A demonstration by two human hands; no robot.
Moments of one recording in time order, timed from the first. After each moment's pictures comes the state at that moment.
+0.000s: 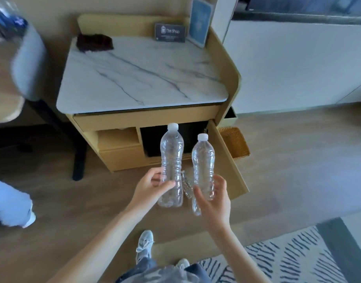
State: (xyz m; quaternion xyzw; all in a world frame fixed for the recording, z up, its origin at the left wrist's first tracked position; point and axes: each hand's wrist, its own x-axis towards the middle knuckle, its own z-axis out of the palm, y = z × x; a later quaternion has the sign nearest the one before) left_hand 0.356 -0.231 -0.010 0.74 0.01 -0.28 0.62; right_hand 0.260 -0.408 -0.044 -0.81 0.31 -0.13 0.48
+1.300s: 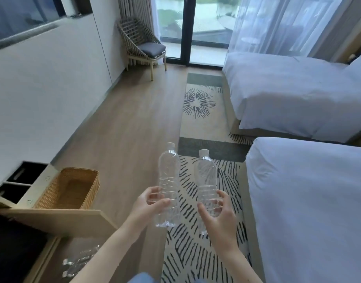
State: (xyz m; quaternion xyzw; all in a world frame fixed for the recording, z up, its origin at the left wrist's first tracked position) left_hand 0.102 -0.564 0.011 0.58 -0.46 -0.57 0.36; right_hand -0.123 -0.526 -0.006 -0.50 0.69 -0.44 0.30
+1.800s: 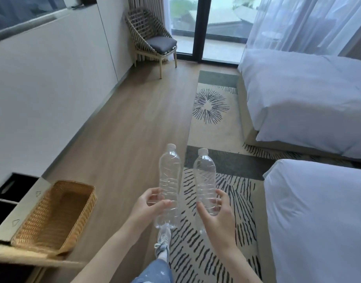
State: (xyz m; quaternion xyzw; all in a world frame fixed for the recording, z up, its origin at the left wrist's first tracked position) left_hand 0.090 -0.774 -0.025 0.61 -0.42 -0.57 0.36; right_hand -0.131 -0.755 -0.037 -0.50 0.68 -0.40 0.35
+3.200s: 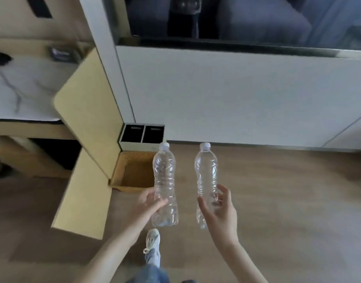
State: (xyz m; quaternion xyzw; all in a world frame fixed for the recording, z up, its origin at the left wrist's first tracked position) left_hand 0.209 -1.173 -0.001 0.71 0.12 -0.22 0.66; right_hand 0.163 -1.386 -0.019 -0.81 0.22 -0.08 0.54
